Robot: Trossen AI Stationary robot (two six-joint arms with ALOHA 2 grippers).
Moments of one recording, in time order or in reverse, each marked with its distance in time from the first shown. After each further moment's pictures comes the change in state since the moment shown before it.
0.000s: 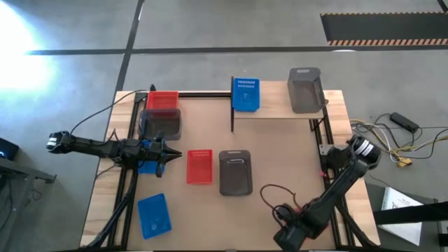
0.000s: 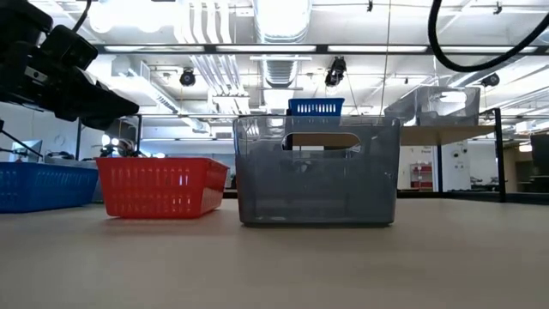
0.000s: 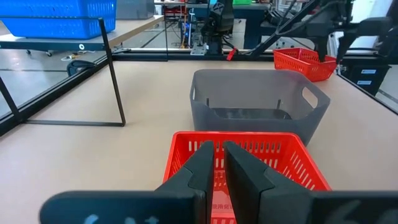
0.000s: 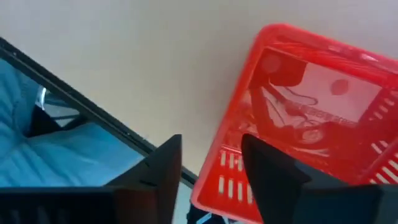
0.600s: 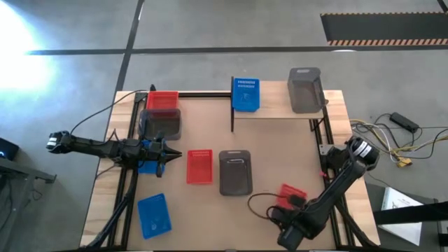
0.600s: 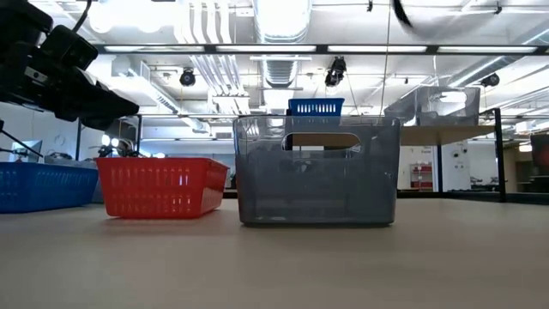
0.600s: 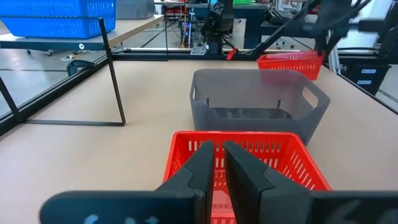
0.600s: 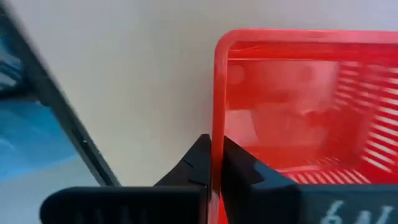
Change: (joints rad) left arm 0.000 0.001 0.000 0.000 0.000 0.000; right arm -0.021 0.010 0.058 -0.122 0.185 -0.540
